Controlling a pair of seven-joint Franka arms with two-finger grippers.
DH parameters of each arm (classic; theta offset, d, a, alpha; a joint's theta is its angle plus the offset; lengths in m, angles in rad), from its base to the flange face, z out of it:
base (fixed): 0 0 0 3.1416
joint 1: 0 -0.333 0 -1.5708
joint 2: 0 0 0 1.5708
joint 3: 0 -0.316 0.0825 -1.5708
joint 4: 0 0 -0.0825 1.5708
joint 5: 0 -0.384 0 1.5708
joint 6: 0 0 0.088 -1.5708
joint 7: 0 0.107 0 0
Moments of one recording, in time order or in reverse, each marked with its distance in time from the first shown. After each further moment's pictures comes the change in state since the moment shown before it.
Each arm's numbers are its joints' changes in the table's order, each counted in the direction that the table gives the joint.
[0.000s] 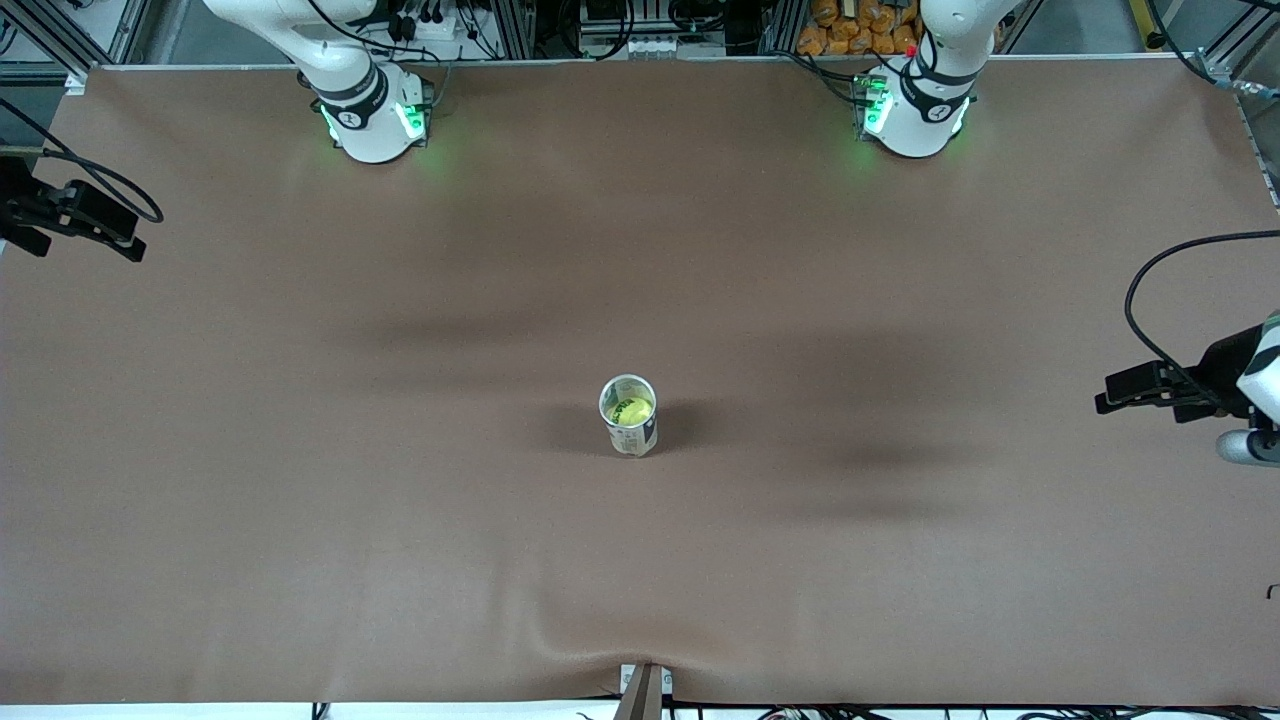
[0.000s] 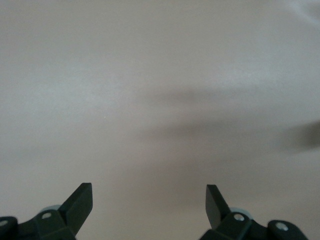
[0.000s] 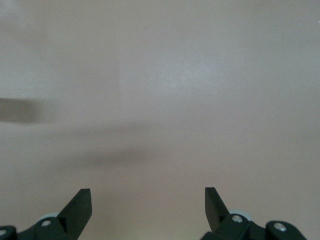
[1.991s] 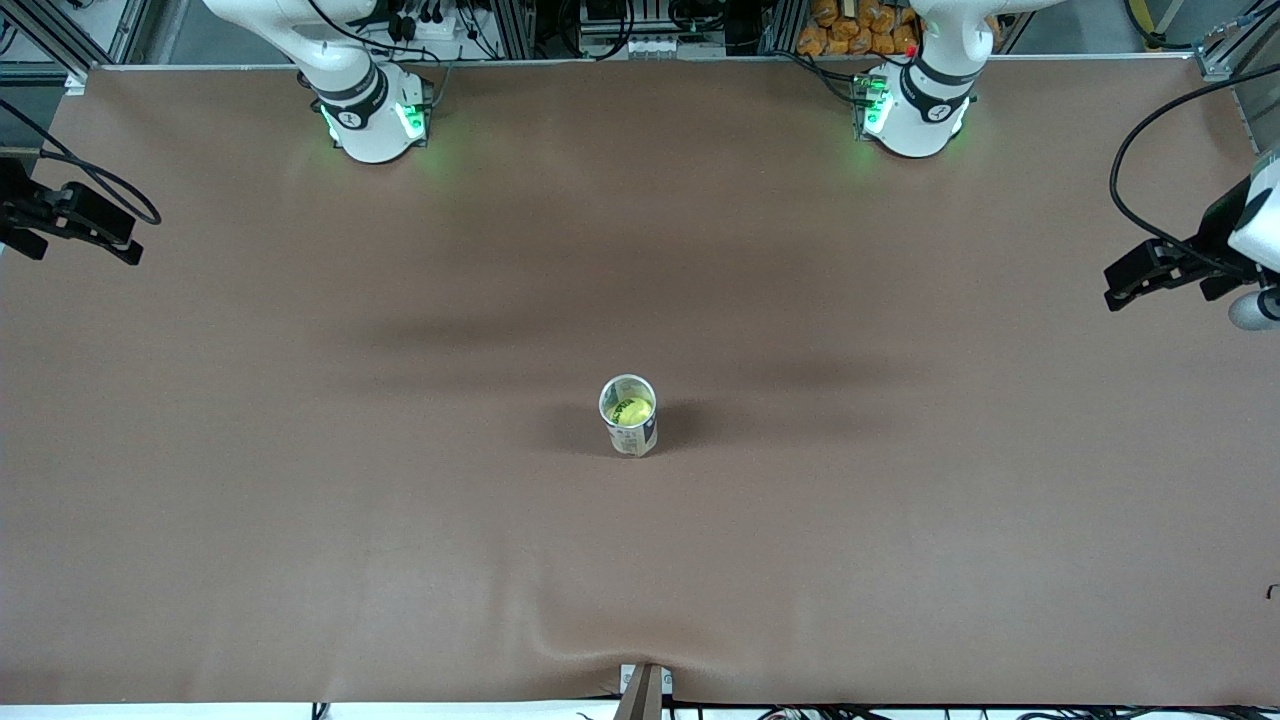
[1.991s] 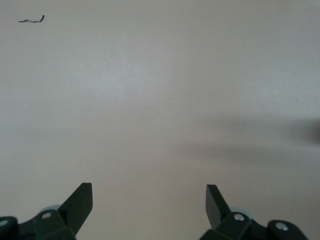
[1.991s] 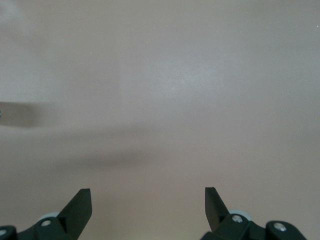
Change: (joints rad) left arm 0.586 0.416 -0.660 -0.194 0.147 0.094 -0.088; right arm 0.001 0.000 0.000 0.000 0.000 -0.015 0.000
